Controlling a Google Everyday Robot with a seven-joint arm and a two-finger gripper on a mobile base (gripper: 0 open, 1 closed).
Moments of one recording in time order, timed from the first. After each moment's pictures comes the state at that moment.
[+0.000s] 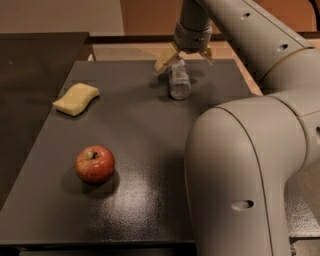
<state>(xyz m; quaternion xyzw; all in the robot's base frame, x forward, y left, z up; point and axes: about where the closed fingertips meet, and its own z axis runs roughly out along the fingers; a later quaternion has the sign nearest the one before) 0.723 -0.084 0.870 -0.19 0.98 0.03 0.10</state>
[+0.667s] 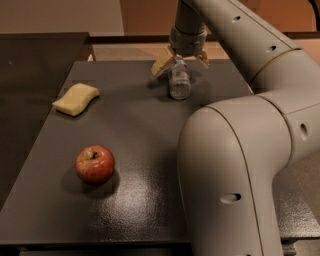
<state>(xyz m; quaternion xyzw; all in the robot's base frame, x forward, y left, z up) 0.724 -0.076 0.857 -0.20 0.98 0.03 0.08</state>
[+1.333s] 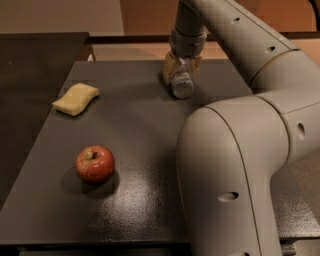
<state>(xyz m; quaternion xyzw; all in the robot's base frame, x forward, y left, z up) 0.724 -0.077 0.850 -0.20 0.98 0.03 0.07</state>
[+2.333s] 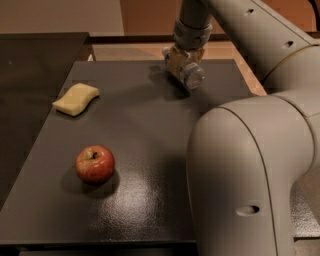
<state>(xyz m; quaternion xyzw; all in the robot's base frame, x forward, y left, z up) 0.719 -0.080 0.879 -0.25 0.96 0.04 0.11</state>
